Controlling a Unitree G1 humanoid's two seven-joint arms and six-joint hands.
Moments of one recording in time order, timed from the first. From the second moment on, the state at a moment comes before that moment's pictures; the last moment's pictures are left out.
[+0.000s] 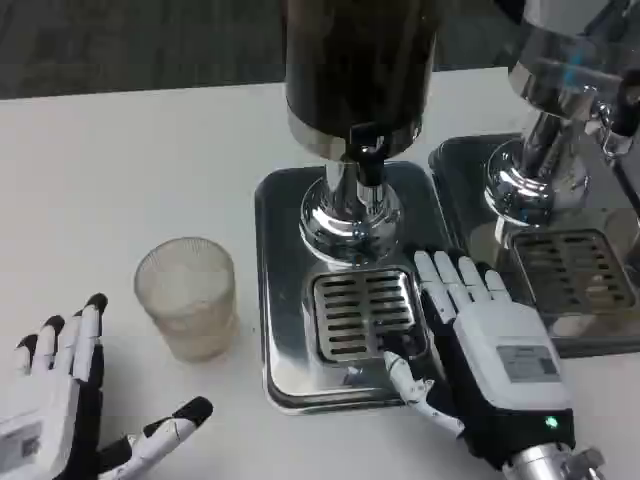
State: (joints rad) left arm 0.38 0.42 -0.13 0.09 0.79 -0.06 0.52; right arm 0.14 -0.28 0.45 0.02 -0.95 0.05 -0.40
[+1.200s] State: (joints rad) left arm 0.19 0.46 -0.05 0.27 0.60 -0.30 0.54; right arm 0.14 -0.24 0.45 0.02 -0.96 0.11 -0.39
